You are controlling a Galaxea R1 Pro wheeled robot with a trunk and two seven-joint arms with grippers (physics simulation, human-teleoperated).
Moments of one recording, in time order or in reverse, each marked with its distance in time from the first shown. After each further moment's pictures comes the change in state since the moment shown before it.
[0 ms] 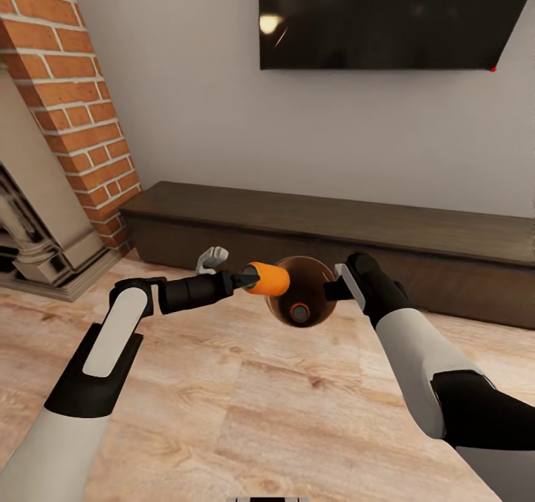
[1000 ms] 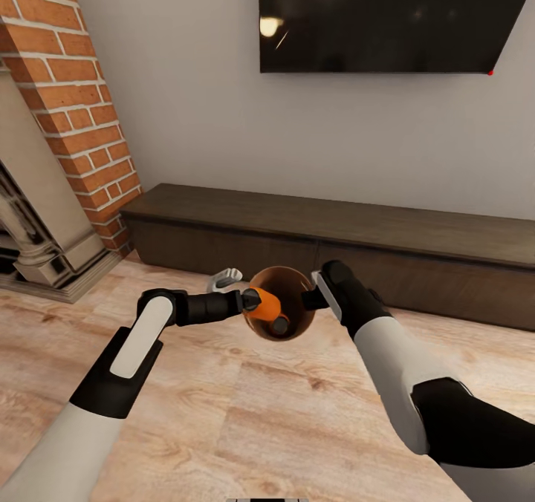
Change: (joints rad) left arm 0.000 -0.027 -0.083 0.146 -0.029 -0.035 0.179; right arm 0.034 0.093 0.068 0.002 0.012 0.000 0.000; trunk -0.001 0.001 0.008
